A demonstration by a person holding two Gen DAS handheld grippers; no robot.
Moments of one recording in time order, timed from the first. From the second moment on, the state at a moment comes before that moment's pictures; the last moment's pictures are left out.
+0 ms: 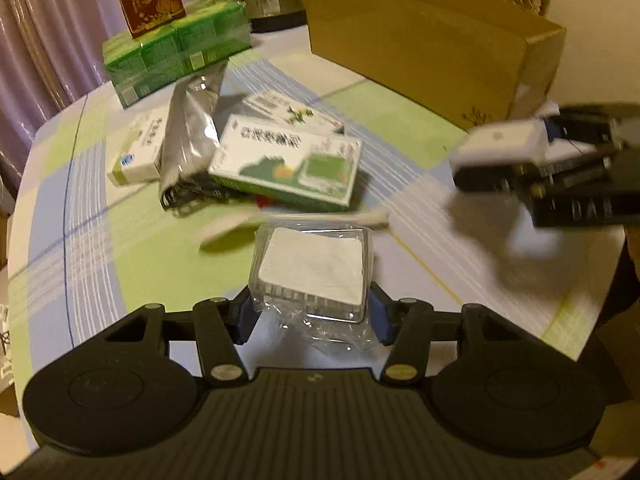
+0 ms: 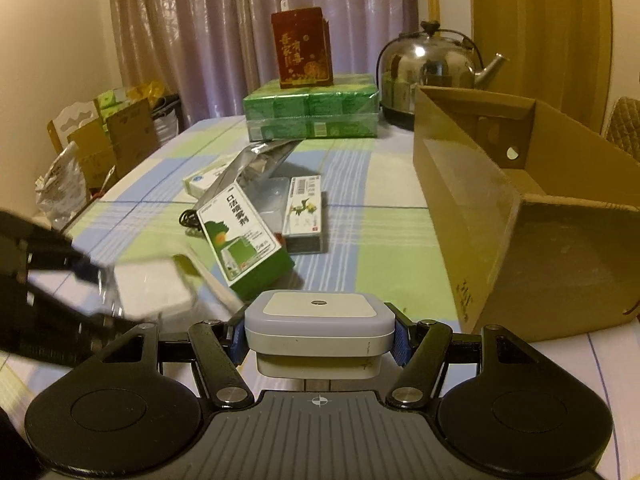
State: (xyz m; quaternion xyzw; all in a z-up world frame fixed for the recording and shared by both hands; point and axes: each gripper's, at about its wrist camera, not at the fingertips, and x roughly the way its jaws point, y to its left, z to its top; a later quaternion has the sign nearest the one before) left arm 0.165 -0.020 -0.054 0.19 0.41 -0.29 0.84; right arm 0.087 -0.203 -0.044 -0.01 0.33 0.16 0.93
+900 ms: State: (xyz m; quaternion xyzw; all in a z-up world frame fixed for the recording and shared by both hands) left arm 0.142 -0.022 -0.056 0.16 0.39 -0.27 0.87; right arm 0.077 -0.205 -0.040 0.00 0.32 0.17 0.93
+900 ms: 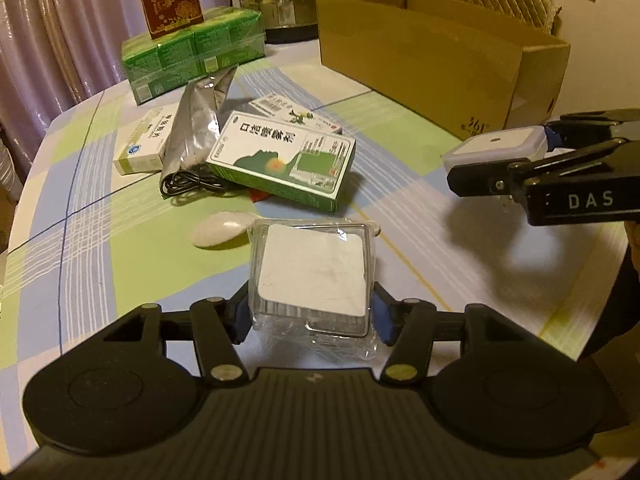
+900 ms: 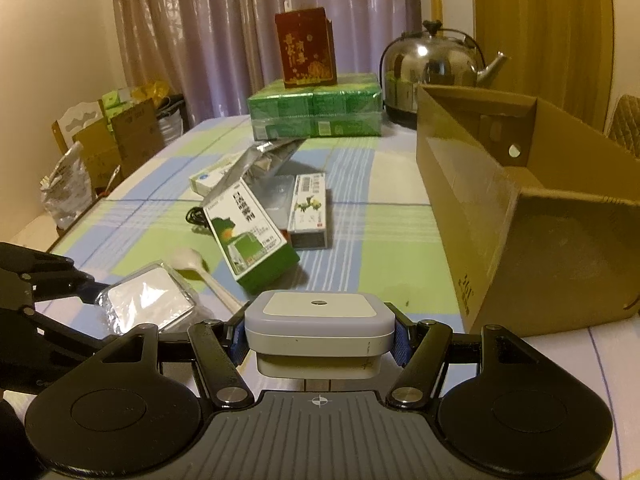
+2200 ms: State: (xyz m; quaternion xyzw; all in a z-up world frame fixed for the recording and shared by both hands) left arm 0.207 -0.232 0.086 0.22 0.26 -0.40 0.85; right arm 0.157 -0.381 0.076 -0.08 0.26 0.09 0.96
